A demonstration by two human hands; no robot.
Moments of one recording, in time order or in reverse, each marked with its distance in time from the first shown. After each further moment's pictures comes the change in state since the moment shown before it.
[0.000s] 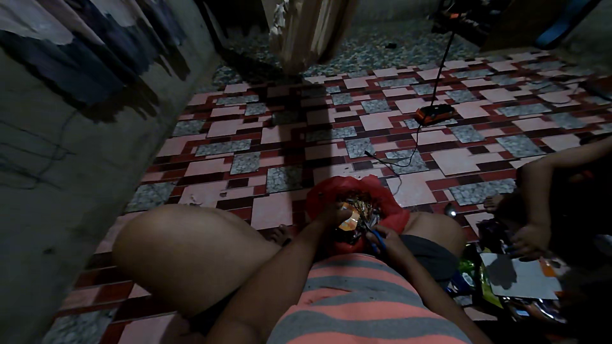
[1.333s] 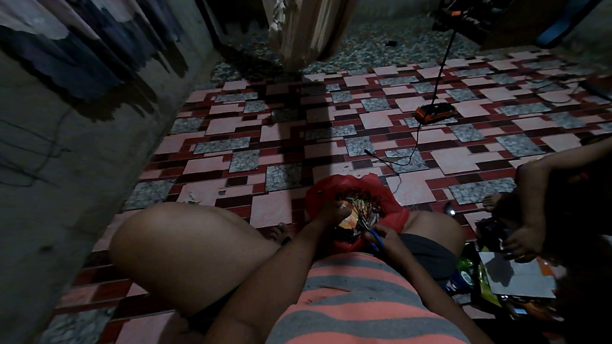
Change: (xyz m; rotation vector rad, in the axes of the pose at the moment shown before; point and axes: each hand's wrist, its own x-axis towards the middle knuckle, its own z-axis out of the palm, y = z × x) left_hand 0.000 -0.001 0.003 -0.056 0.024 0.004; right_hand 0.000 0.002 0.000 0.000 -0.008 -0.034
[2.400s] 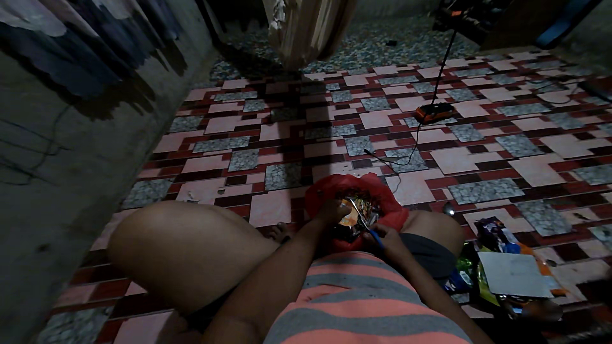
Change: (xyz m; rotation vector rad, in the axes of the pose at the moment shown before) left_hand 0.003 -0.001 0.000 -0.020 -0.011 0.006; right_hand 0.000 0.000 0.001 -0.027 0.035 -0.030
